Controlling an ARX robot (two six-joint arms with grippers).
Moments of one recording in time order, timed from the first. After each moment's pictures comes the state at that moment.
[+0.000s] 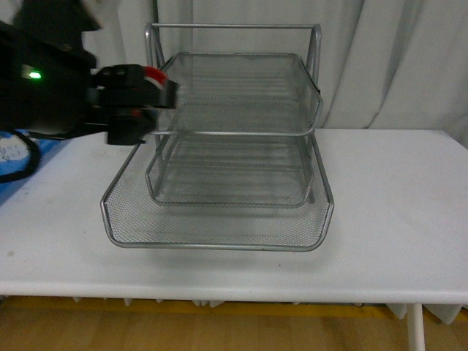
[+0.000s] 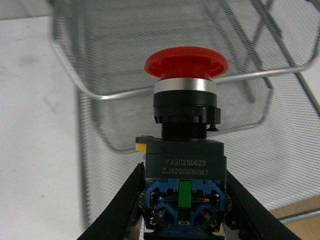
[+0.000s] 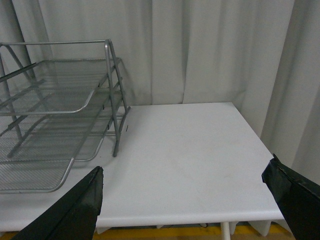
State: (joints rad) left arm -0.32 1.58 0.90 0.13 -0.02 -0.08; right arm 0.00 0.00 0.01 0.00 0.00 0.00
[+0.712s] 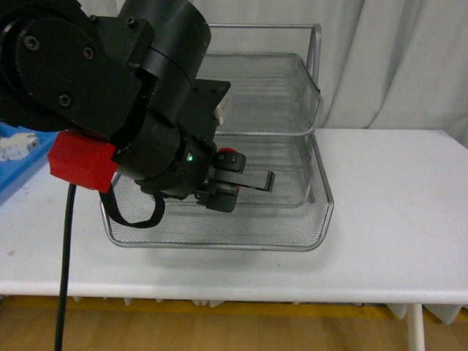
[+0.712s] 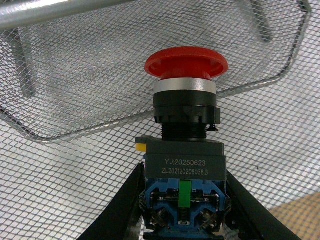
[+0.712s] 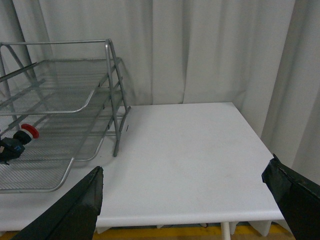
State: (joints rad) left arm -0.44 1.97 1.16 0.00 -0.08 -0.09; right arm 0.00 0.00 0.01 0.00 0.00 0.00
